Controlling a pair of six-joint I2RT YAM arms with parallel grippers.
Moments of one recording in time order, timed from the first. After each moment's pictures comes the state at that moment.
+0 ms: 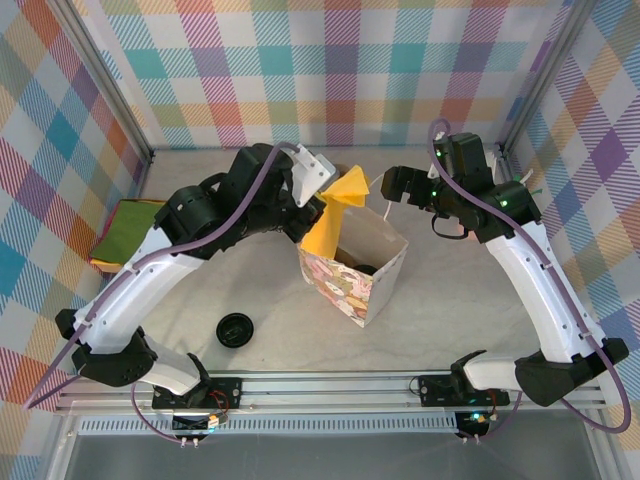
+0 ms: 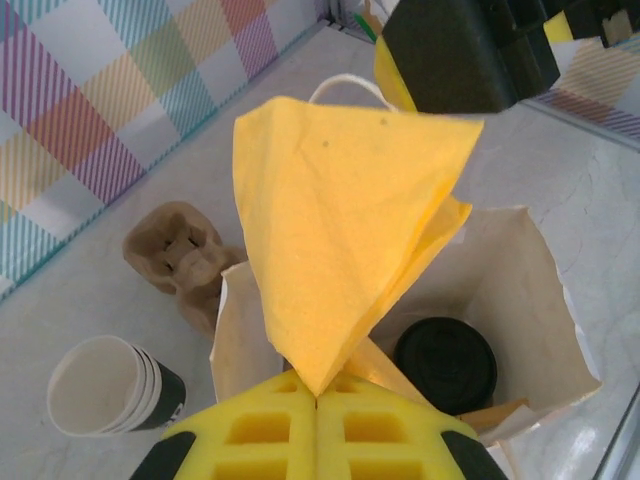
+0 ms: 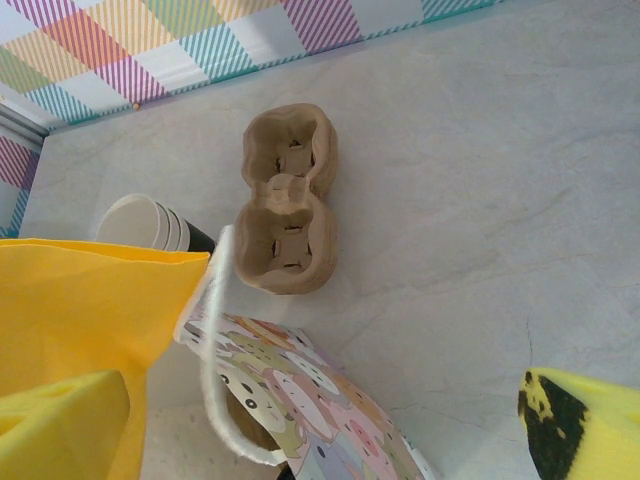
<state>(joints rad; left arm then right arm) -0.91 1.45 1.95 -1.10 -0.11 0.08 0.46 1.30 1.66 -1.06 0.07 0.53</state>
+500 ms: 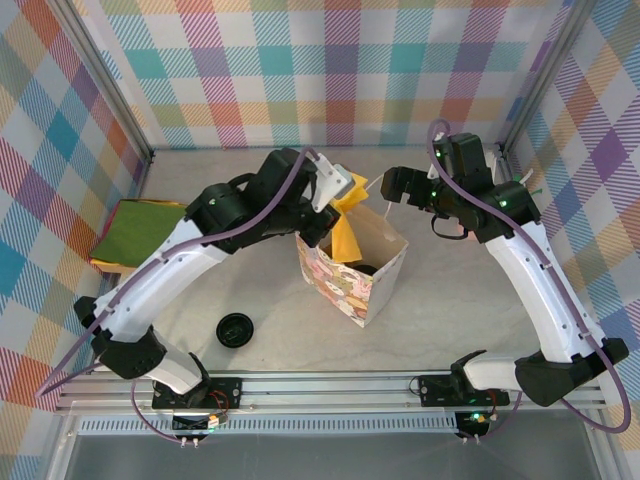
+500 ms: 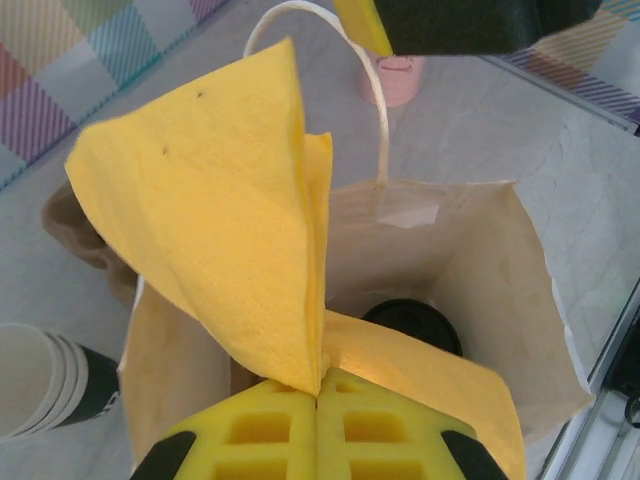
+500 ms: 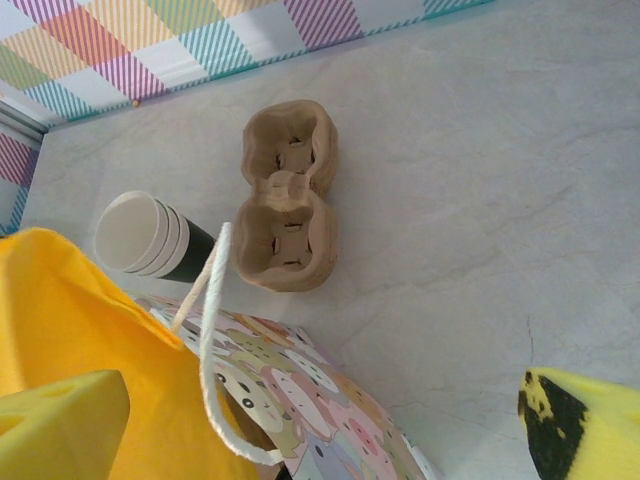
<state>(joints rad) -0.91 1.53 1.91 -1.07 -0.03 0.02 0.46 1.30 1.65 -1.06 0.06 0.53</state>
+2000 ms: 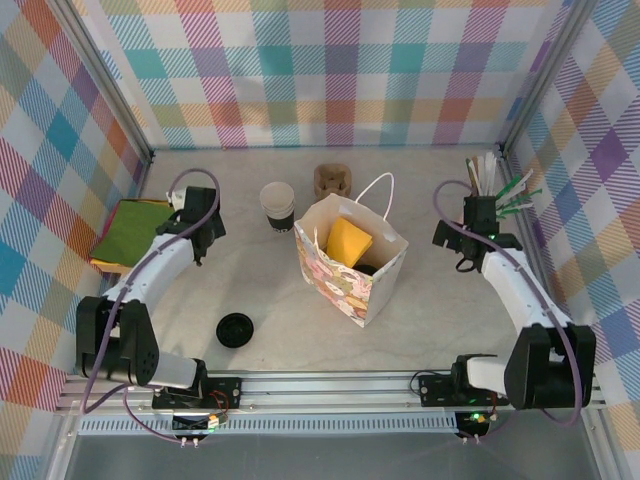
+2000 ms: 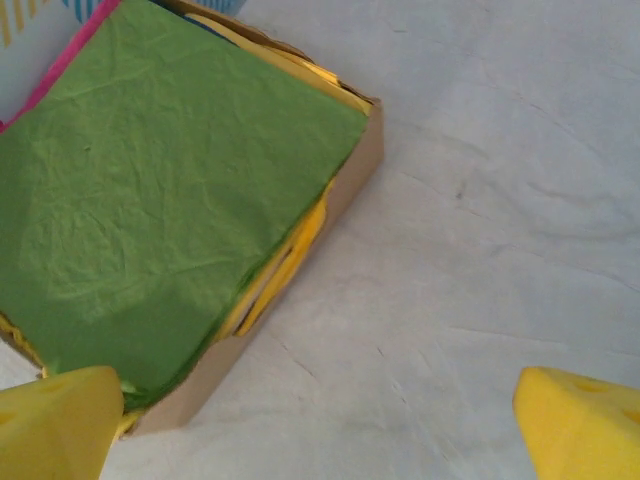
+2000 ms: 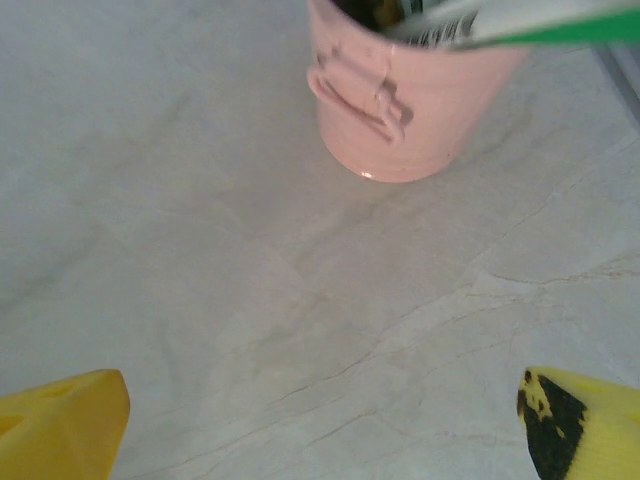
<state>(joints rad) -0.12 1.41 0.95 -0.45 -0.57 -0.39 0.04 1.27 0.84 -0.49 0.20 0.29</state>
